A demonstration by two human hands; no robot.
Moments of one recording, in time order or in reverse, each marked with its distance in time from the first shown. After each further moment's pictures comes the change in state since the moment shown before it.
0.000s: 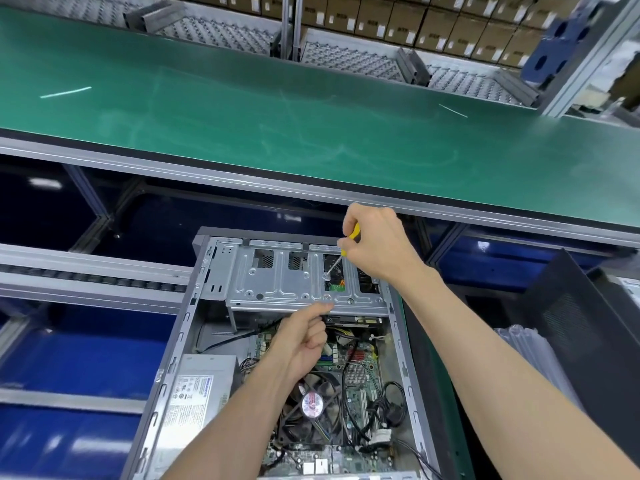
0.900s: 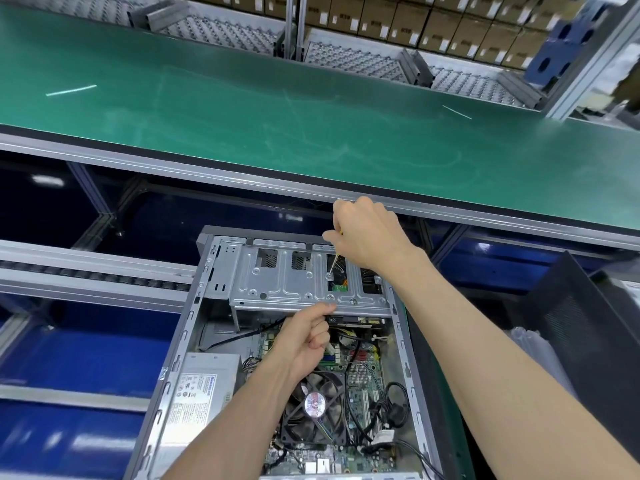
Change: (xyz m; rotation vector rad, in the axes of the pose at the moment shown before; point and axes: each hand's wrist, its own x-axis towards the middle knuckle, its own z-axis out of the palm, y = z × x) left_hand 0.001 0.000 -0.005 0.011 -0.033 0.000; right_hand 0.014 -0.032 -0.008 -0.291 -0.112 -0.046
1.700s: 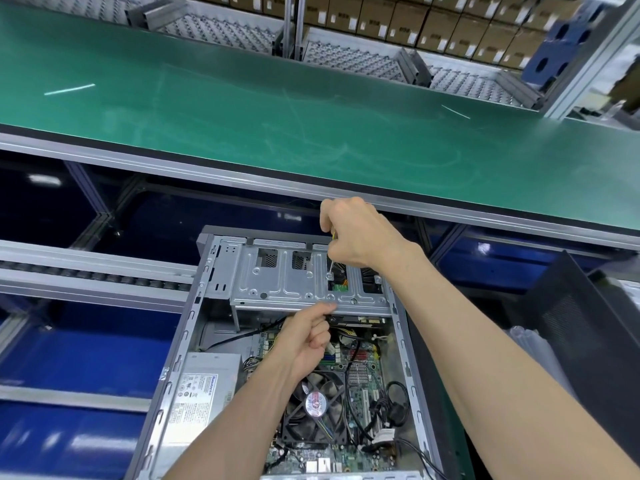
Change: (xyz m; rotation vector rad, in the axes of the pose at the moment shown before) left_hand 0.000 0.000 -0.001 -0.015 0.013 -0.014; right_hand 0.002 -0.011 -0.009 0.083 -0.117 -0.063
